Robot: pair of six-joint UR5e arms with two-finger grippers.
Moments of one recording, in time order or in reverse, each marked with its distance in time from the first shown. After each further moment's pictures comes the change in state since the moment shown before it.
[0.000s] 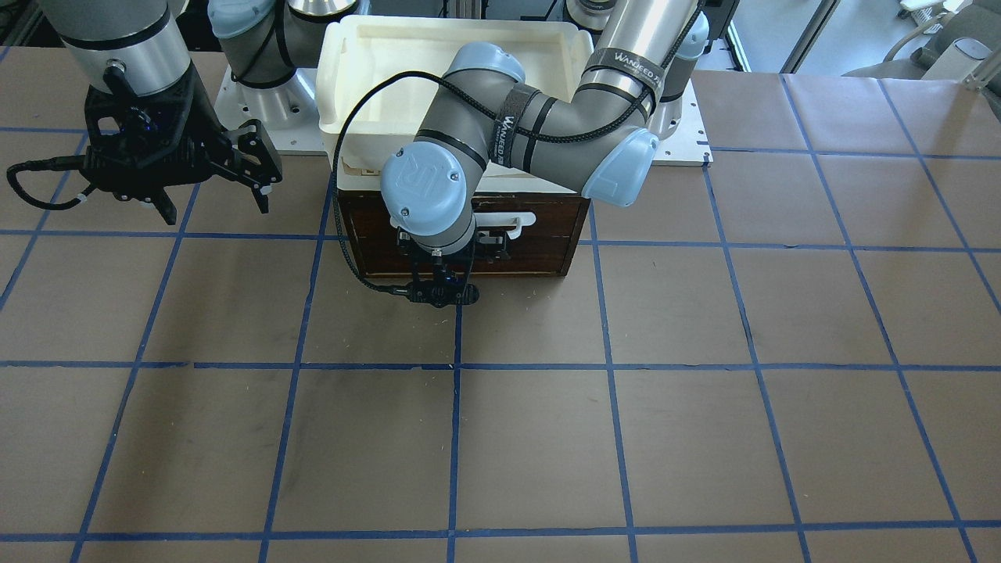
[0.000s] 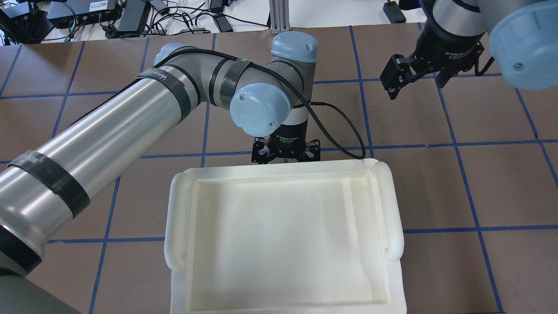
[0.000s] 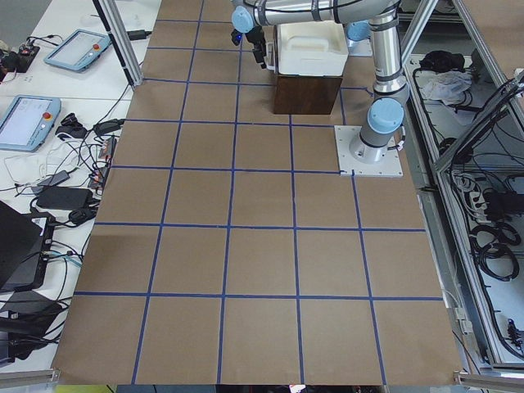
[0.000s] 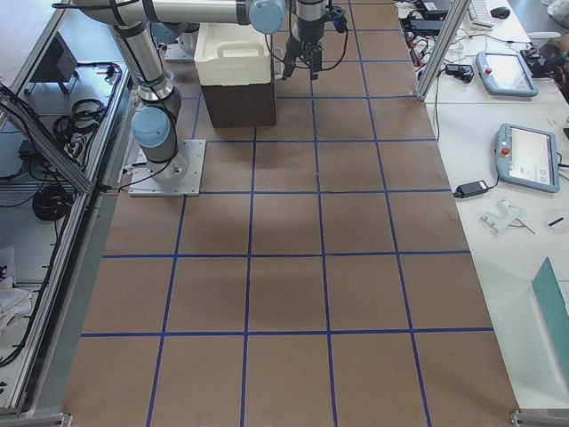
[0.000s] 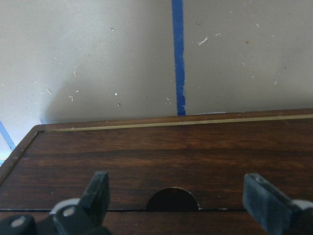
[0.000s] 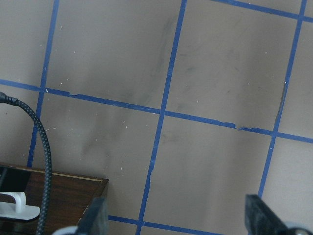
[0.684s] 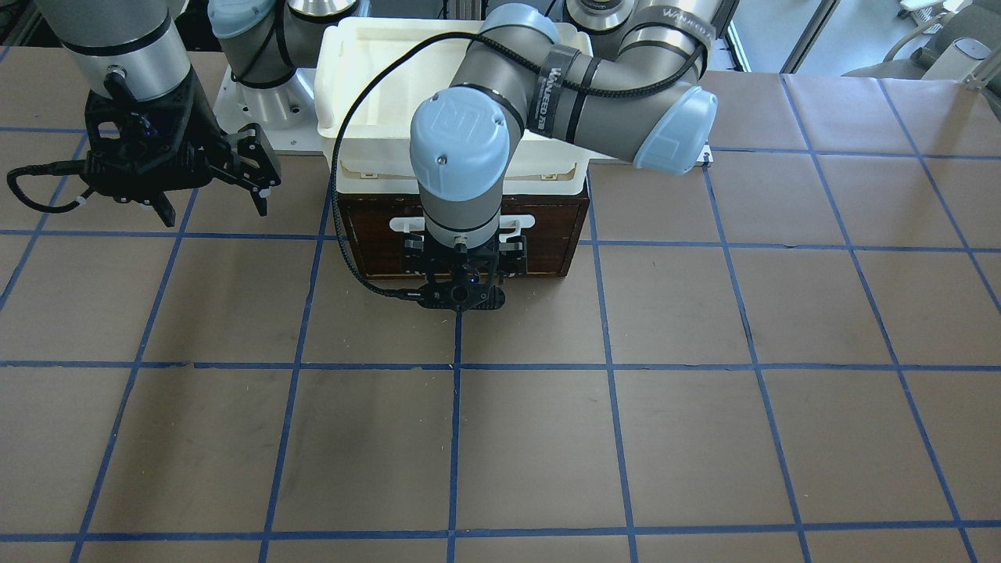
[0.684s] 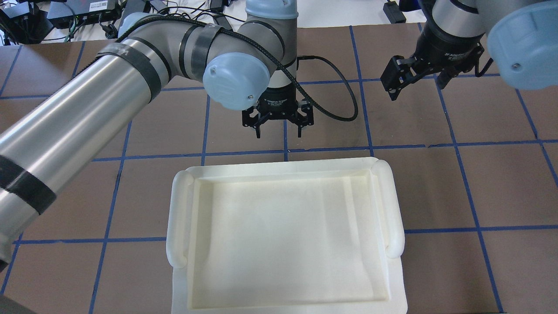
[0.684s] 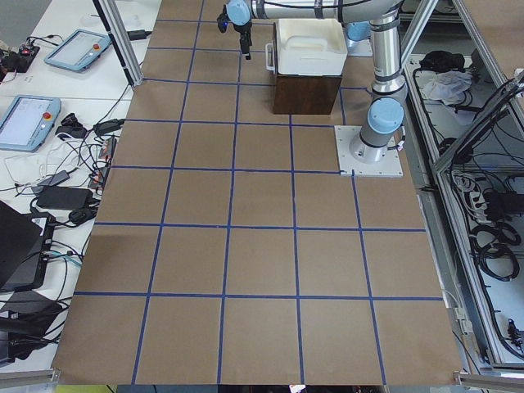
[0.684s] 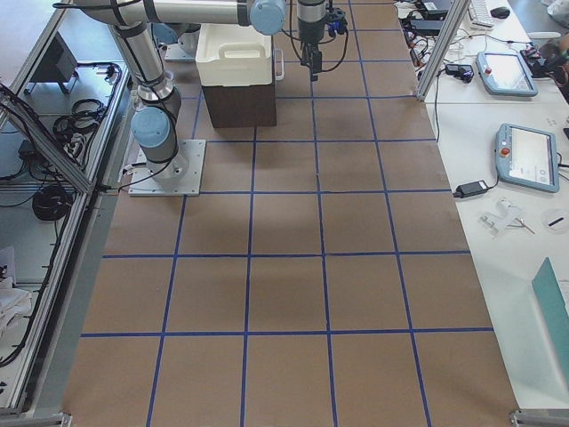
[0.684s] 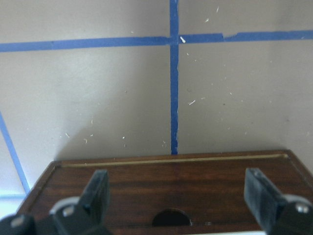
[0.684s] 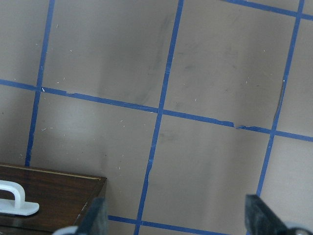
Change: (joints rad) left arm 0.063 0.066 0.088 0.069 0.024 0.001; right arm 0.000 0.003 0.001 0.000 -0.008 0.003
